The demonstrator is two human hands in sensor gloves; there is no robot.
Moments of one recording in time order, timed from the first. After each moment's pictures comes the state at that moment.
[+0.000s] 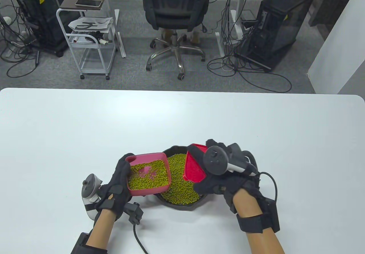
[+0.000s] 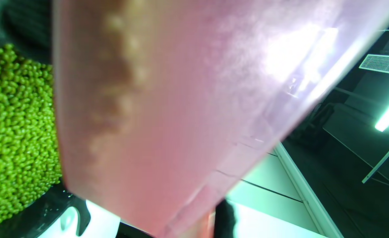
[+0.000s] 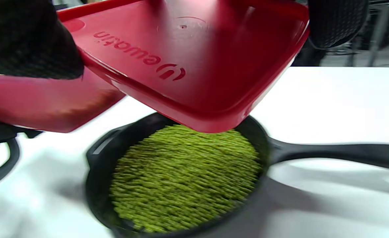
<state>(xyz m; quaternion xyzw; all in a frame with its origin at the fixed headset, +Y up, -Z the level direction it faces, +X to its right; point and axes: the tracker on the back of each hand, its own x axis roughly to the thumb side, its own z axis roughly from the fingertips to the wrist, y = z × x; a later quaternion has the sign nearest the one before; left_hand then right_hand) -0.233 -0.771 -0.280 -0.09 0.02 0.80 0.59 0.071 -0.618 -0.309 0.26 0.14 0.96 0.06</state>
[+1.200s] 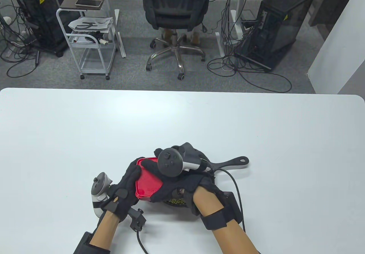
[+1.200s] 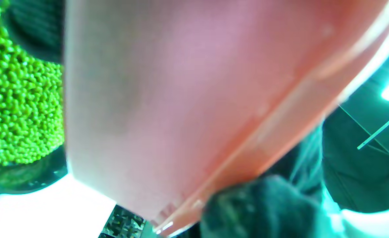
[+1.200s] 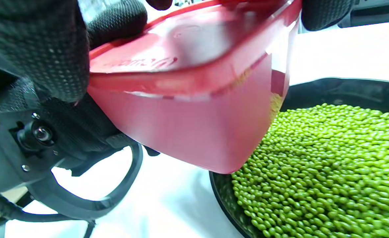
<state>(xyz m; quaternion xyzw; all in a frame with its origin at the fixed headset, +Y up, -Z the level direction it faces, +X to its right) -0.211 -0.780 -0.284 -0.16 -0.05 0.81 0.56 -0.011 -0.632 -0.307 0.35 0.19 0.91 0.14</state>
